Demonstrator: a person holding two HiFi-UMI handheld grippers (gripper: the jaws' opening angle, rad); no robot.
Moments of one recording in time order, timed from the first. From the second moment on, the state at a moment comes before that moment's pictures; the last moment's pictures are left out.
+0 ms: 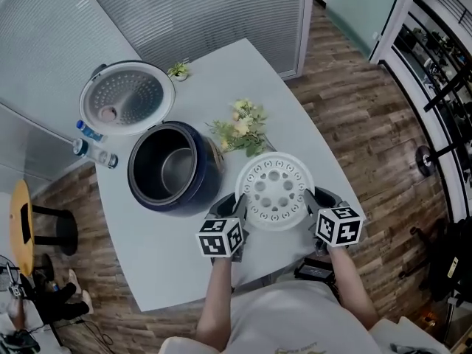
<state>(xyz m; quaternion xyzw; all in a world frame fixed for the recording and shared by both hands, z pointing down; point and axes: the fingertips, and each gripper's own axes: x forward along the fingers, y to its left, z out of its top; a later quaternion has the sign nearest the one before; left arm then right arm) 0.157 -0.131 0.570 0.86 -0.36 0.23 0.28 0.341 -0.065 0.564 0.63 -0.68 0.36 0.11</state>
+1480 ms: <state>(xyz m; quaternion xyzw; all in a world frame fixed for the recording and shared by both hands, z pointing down) 0.080 -0.154 0.430 0.85 -0.45 0.09 0.24 0.280 -0.133 0.412 0.57 -0.76 0.30 -0.04</state>
